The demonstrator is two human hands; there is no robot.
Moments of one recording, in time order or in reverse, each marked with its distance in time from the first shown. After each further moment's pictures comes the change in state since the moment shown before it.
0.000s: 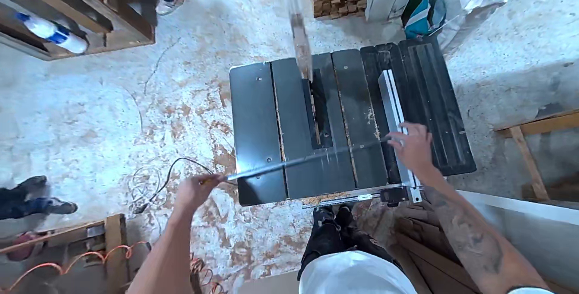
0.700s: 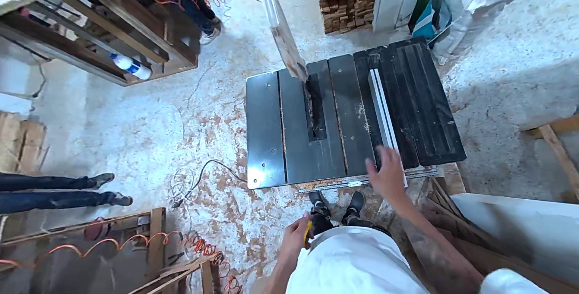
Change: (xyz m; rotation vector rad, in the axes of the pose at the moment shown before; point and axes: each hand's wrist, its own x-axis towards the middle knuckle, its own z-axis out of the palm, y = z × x) left_hand -0.273 0.171 0.202 -0.909 -0.299 -0.322; right_hand -0.134 -0.055 -0.012 0.376 -0.064 0.206
